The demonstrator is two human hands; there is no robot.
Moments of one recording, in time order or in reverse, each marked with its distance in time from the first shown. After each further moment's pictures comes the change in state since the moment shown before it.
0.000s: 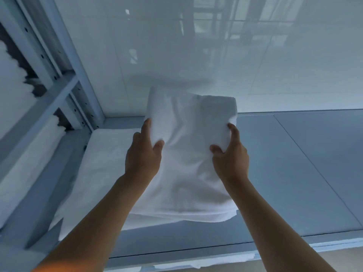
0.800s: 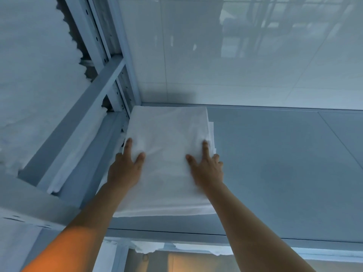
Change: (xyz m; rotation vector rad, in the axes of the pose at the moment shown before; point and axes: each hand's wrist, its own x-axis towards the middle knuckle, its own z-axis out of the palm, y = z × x) left_hand -0.028 -0.215 -0.052 0.214 -0.140 -0.397; right_hand -0.084 -0.027 0.169 -0.263 -0.508 0.072
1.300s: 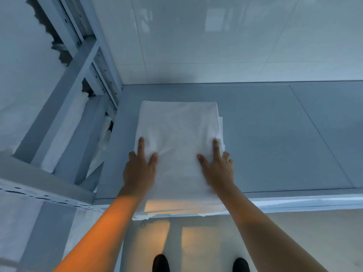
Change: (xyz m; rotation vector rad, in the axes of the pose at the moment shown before) left_hand -0.112 0.056 0.044 0.066 -0.009 0.088; right_hand -0.078 0.107 -0.054 0.020 0.064 0.059
